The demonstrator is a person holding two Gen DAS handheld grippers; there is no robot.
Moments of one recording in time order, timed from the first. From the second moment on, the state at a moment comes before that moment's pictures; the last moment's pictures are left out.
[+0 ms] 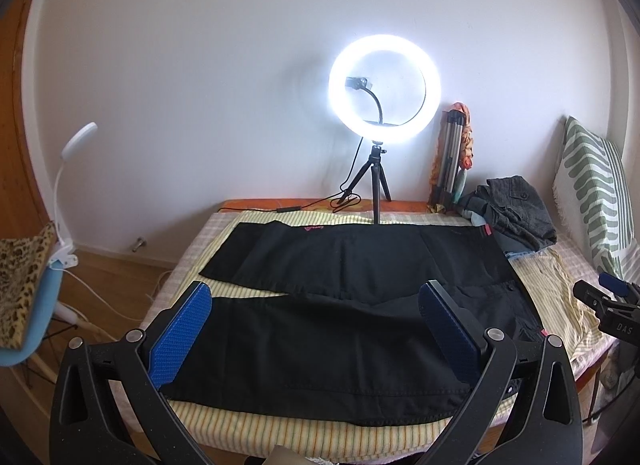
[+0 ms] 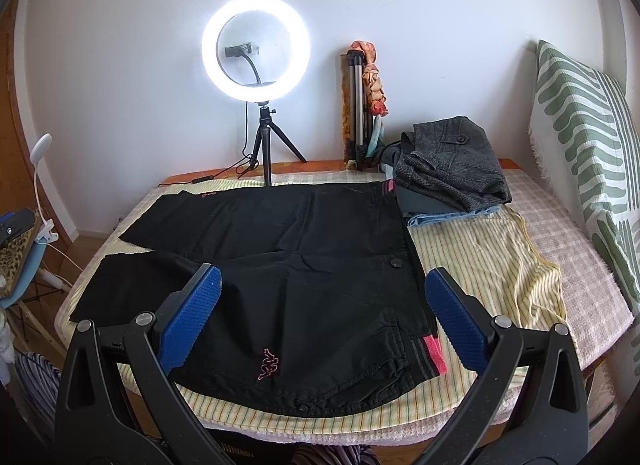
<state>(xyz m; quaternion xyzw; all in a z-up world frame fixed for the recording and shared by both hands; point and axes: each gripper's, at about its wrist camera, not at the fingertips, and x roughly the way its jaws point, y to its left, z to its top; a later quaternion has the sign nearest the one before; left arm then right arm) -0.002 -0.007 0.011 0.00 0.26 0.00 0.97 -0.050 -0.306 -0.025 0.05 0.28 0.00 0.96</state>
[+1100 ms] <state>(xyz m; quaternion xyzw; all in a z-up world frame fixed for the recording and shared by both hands) 0.001 -0.007 0.008 -0.01 0.26 0.00 0.97 -0.048 -0.303 -0.027 0.05 0.29 0.01 0.96</state>
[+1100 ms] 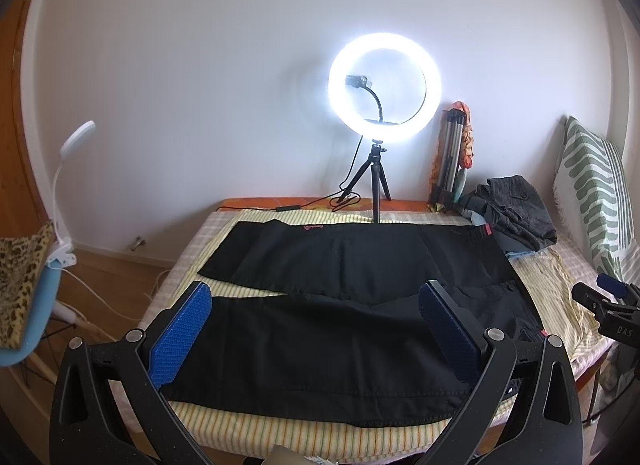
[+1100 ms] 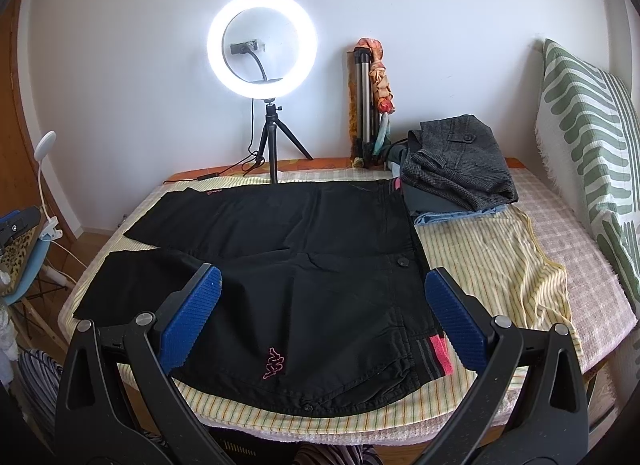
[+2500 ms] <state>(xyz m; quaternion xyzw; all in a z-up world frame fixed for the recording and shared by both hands) 0.053 0.076 -0.049 0.04 0.35 0.00 0.93 -0.024 -0.286 -0.071 -0.07 0.35 0.13 0.93</state>
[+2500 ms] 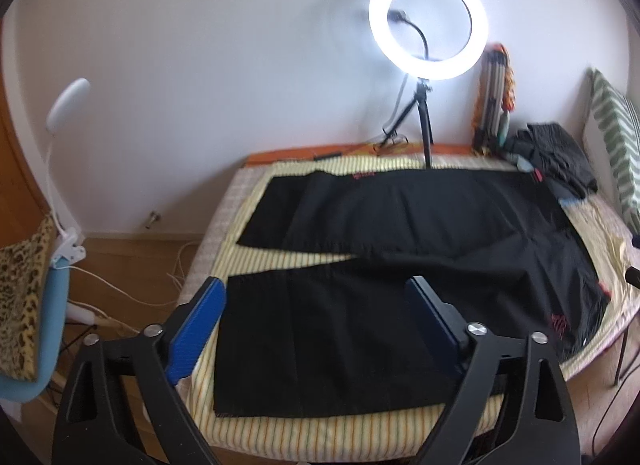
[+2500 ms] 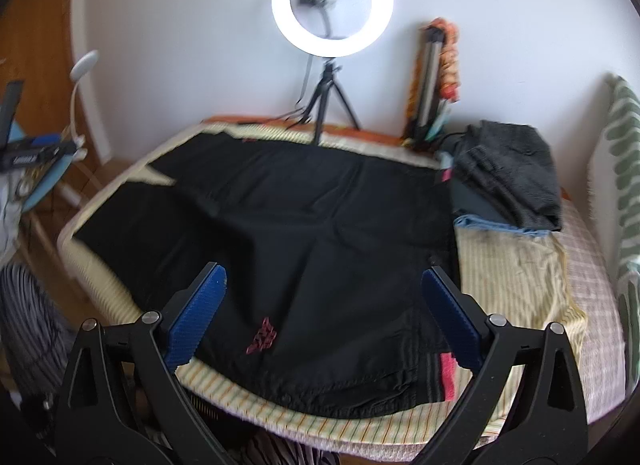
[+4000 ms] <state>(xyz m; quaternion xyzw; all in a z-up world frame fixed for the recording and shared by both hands) 0.066 0.033 -0.170 0.21 0.51 -0.20 0.81 0.037 -0.246 -0.128 -0.23 0.44 0.22 0.84</state>
